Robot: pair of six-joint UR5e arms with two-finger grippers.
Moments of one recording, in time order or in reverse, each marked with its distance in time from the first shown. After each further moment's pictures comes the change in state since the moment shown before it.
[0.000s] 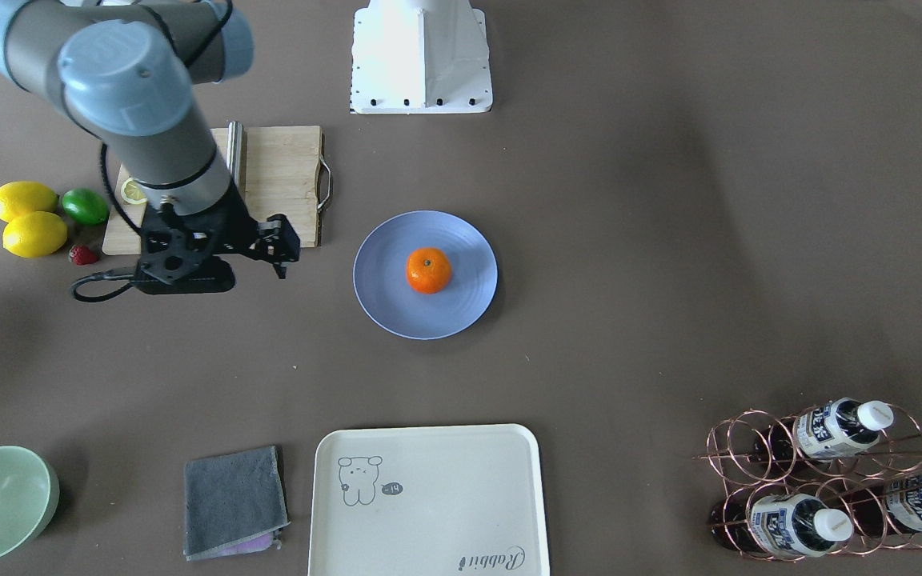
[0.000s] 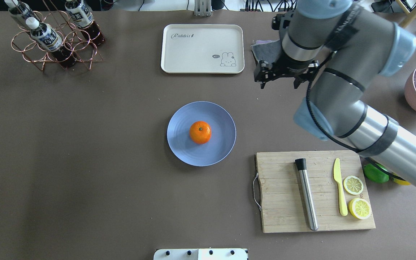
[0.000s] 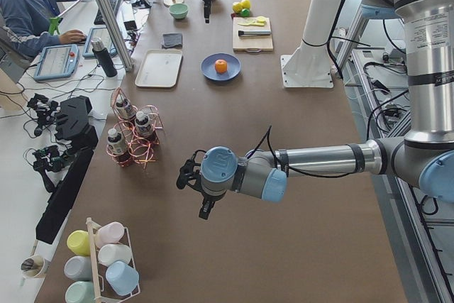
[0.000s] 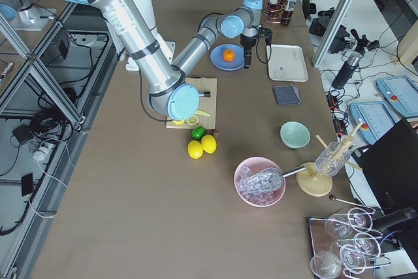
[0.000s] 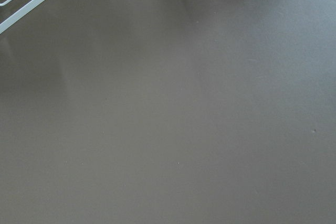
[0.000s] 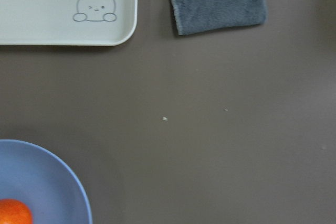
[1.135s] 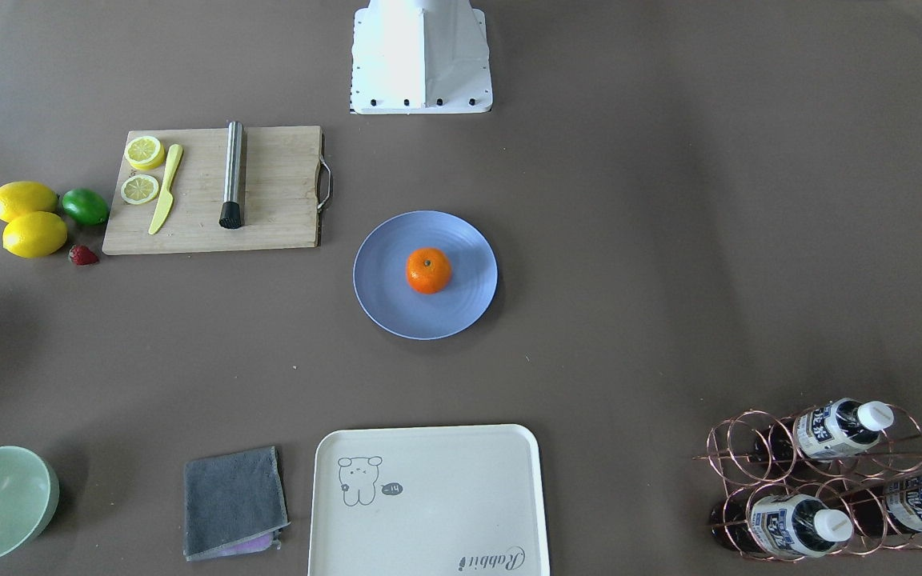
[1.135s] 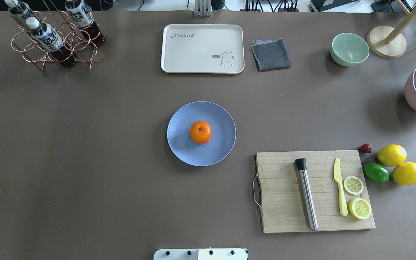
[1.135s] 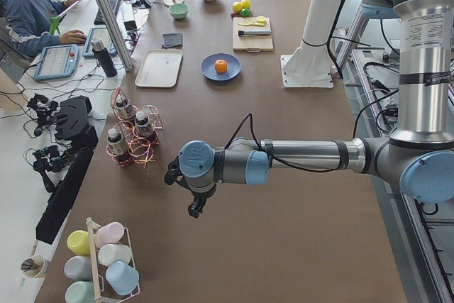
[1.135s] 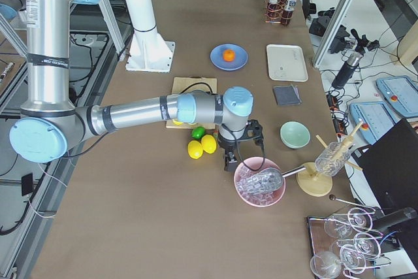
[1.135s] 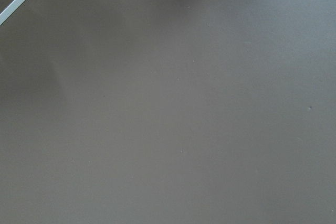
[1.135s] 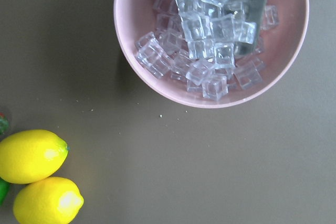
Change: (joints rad) left arm -0.034 -0.099 -0.005 0.324 0.002 0.284; right arm 0.612 -0.674 0.041 0.011 0.156 -0.957
